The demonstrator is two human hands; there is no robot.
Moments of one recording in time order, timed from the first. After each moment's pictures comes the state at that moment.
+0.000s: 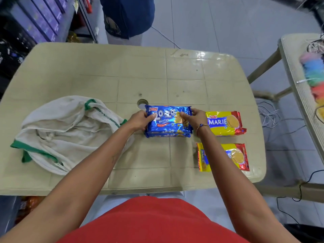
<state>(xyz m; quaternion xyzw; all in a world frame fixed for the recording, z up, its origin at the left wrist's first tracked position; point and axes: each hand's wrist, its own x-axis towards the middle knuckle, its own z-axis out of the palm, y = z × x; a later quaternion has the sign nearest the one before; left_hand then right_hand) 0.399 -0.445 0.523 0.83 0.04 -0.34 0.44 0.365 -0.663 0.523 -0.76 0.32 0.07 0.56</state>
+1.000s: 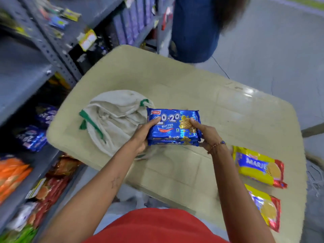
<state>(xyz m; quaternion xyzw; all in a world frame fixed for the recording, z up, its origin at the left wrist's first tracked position) 0.328 -0.341 0.552 0.48 0.31 -0.17 0.80 0.386 -0.554 0.565 -0.67 0.21 0.31 0.64</state>
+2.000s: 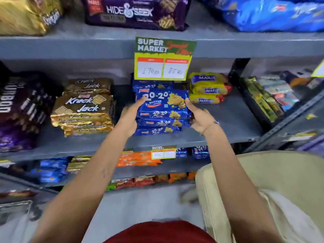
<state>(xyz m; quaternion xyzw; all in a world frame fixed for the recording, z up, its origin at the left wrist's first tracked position) 0.030 0.142 0.671 0.32 0.49 0.44 0.68 0.248 0.095 0.676 -0.61 -0.21 0.57 0.51</state>
